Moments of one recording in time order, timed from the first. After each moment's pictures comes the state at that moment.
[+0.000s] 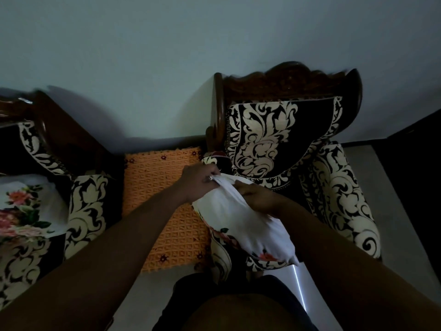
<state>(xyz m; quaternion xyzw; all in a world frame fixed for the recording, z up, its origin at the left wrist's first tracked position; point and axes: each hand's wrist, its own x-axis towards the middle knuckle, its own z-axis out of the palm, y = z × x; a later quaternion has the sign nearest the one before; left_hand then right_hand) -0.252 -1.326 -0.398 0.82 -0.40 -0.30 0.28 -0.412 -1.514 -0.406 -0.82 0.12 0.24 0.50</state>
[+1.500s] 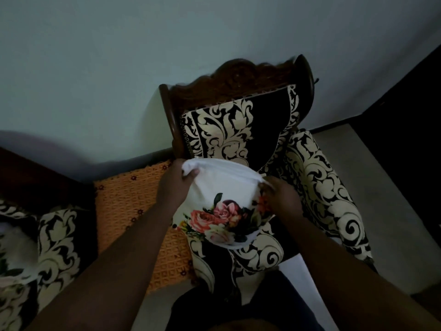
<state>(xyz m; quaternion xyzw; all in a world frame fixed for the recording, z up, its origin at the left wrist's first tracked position) -0.285 -1.427 -0.424 0.89 -0.27 -0.17 0.32 -0.526 -1.621 -0.432 -0.82 0.45 -0.02 0.36</state>
